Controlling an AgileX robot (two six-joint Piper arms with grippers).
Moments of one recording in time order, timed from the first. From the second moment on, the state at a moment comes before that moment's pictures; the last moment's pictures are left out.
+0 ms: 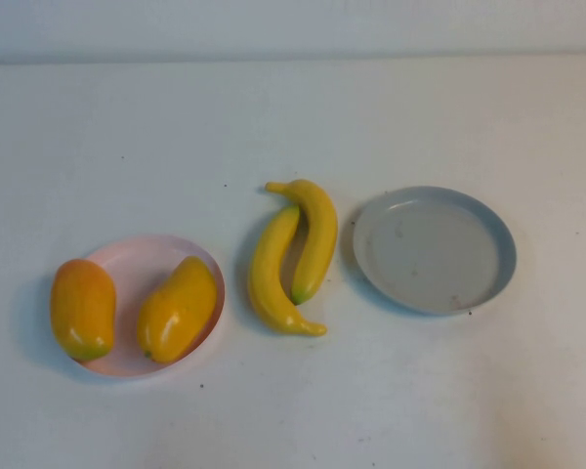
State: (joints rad) right arm 0.02 0.01 -0.05 0.58 0.23 0.10; left arm -0.09 -0.01 0.02 0.05 0.38 0.03
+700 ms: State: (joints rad) right arm 0.06 0.96 -0.75 0.60 0.84 -0.29; left arm -0.09 -0.01 0.02 0.05 0.38 0.03
